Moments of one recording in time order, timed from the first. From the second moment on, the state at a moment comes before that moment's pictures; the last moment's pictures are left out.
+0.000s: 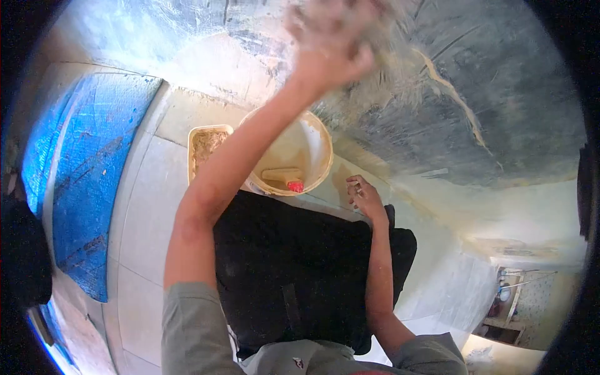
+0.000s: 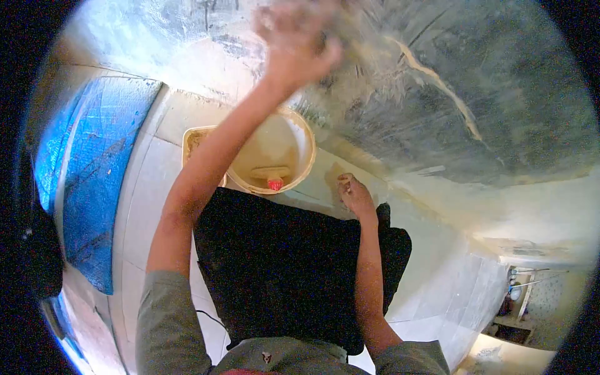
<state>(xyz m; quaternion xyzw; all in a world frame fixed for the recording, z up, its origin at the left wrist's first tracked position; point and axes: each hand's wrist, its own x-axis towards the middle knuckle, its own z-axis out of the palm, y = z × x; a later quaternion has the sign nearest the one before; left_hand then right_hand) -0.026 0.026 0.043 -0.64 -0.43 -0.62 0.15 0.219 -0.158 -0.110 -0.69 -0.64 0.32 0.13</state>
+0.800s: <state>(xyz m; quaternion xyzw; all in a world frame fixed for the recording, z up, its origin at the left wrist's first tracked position) 0.015 -0.035 0.037 -0.90 -0.20 -0.33 0.20 0.207 -0.158 -0.106 -0.68 -0.65 0.33 0.09</state>
